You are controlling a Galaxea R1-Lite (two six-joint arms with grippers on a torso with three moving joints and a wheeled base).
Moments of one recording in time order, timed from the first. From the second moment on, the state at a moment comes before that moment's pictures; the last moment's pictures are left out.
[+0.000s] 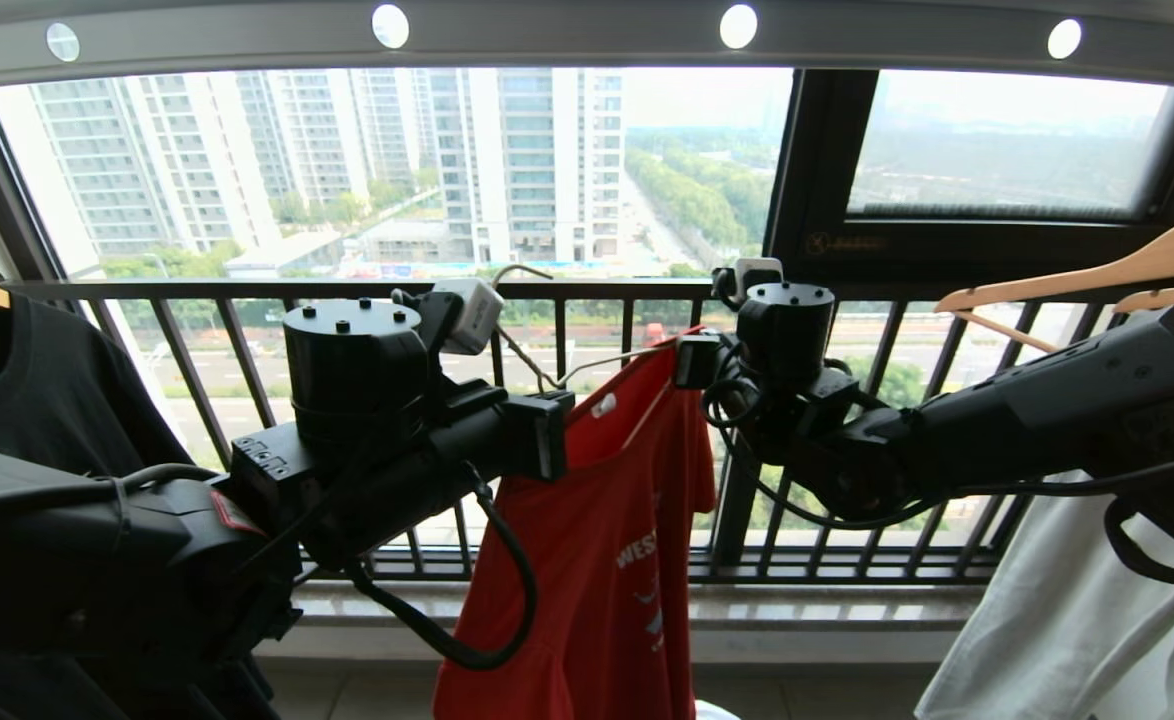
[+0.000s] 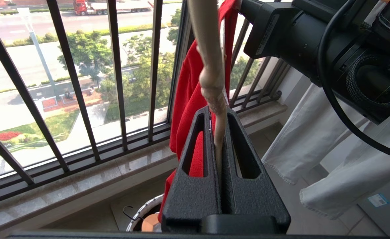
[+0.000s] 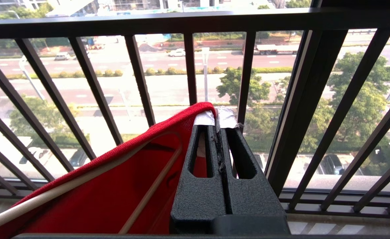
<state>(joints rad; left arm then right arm) -0.65 1.72 -0.86 -0.76 0.02 -0.22 0.51 2.15 -1.32 -0.80 -0.48 0.09</state>
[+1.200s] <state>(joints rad) -0.67 1.68 -0.84 -0.76 0.03 -0.17 0.43 2.22 -1.38 -0.80 -0.48 0.09</state>
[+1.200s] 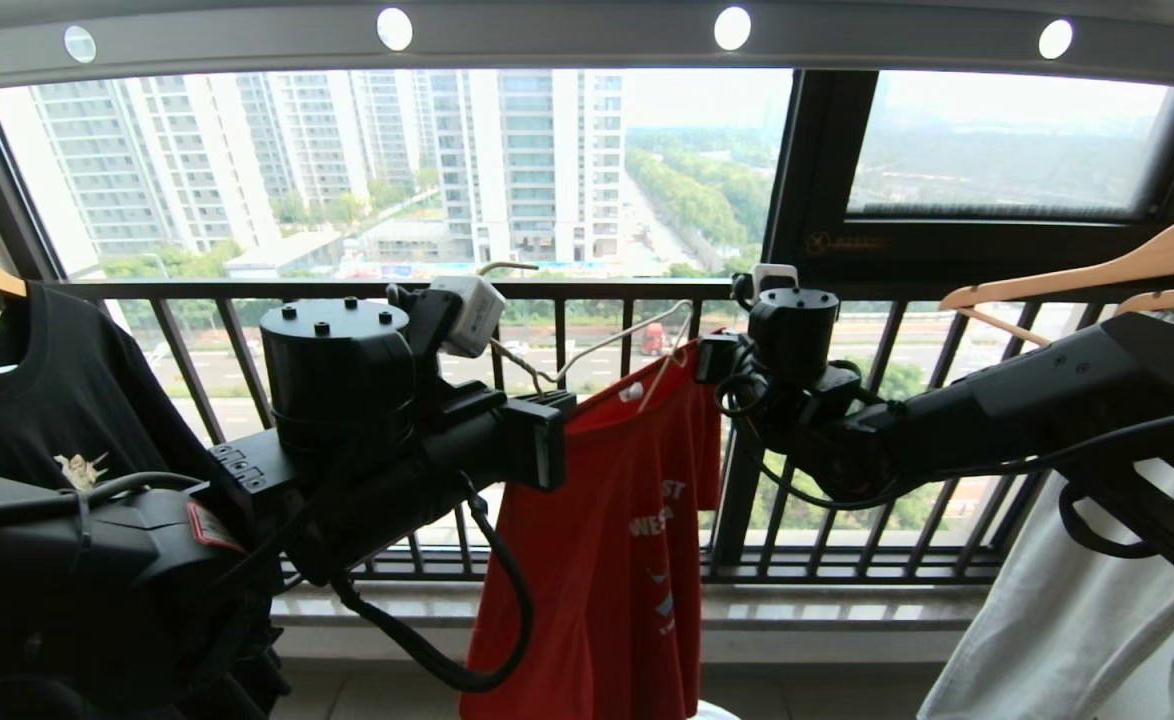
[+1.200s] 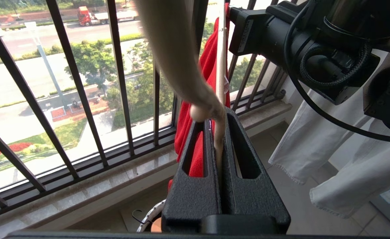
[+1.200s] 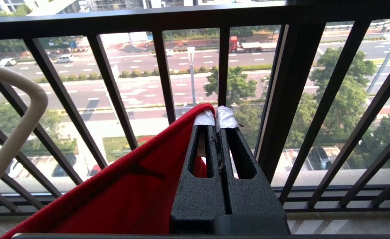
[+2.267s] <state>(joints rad) -0.65 1.78 -0.88 -0.93 0.18 -0.17 0.68 2.15 -1.15 -0.80 -0.45 0.05</state>
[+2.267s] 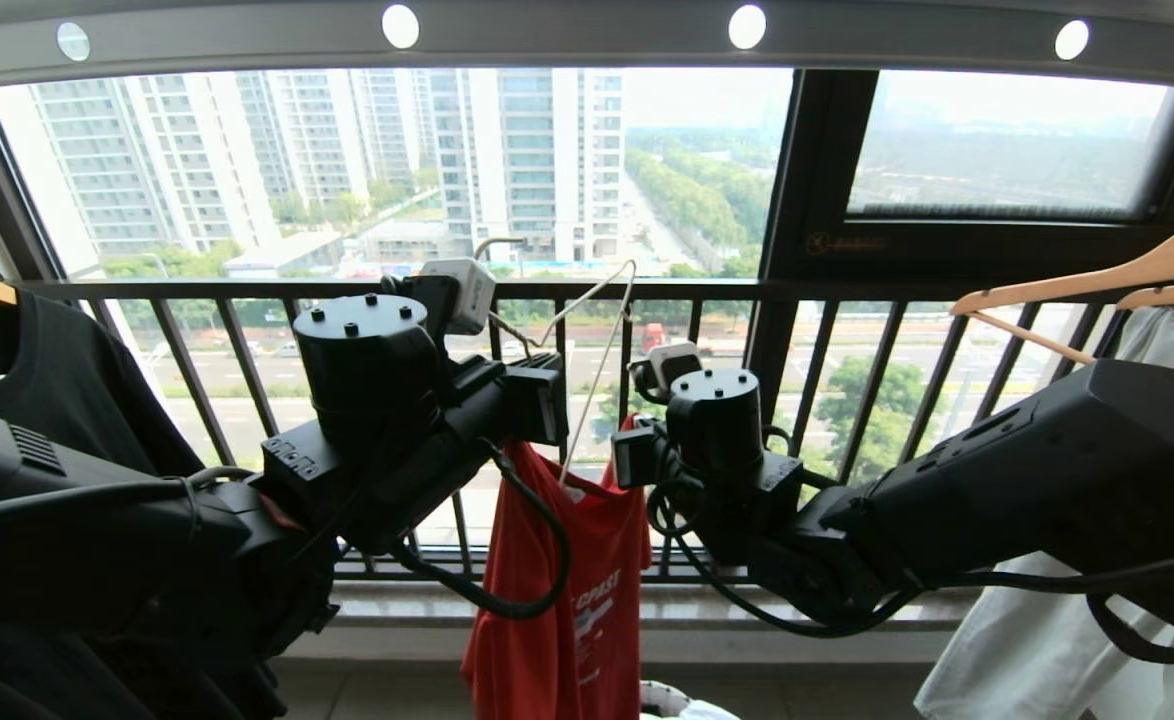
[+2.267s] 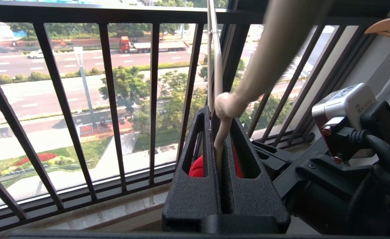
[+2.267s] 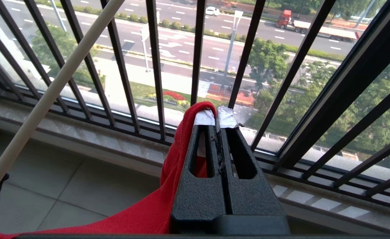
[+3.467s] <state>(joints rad) -0.61 1.91 -0.99 -1.06 0.34 -0.17 0.80 2.04 -0.93 -0.80 -0.16 0.01</state>
